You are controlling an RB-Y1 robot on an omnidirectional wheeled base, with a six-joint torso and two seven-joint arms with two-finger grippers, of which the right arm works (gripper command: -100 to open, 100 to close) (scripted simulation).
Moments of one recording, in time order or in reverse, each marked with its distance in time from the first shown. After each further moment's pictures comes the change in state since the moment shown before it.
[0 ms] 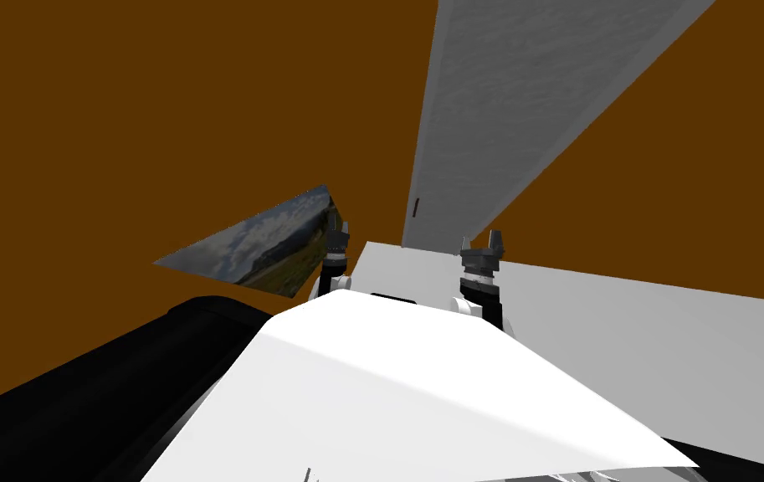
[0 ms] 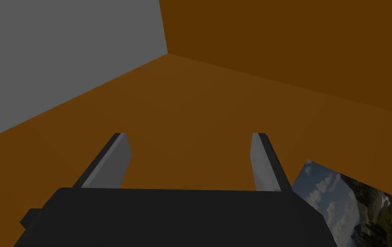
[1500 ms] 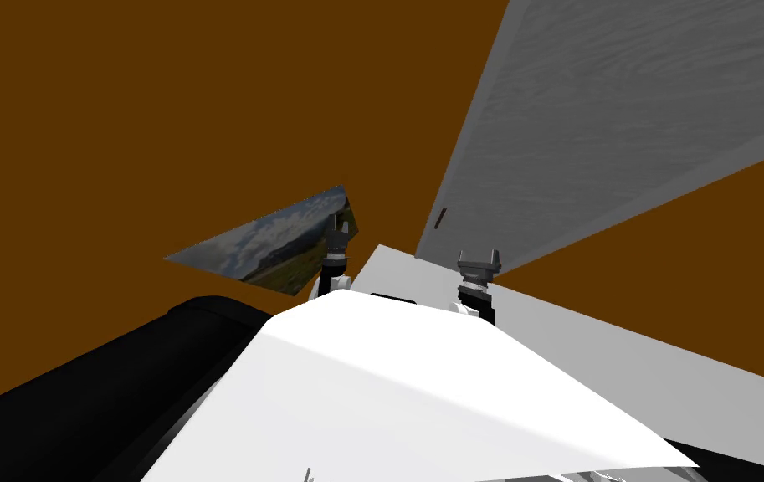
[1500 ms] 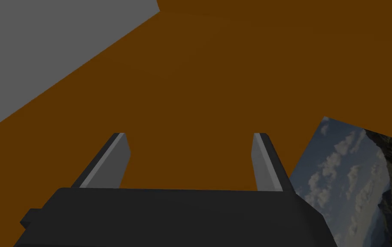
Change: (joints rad) arm -0.026 -0.032 -0.040 0.284 -0.229 -0.125 -0.262
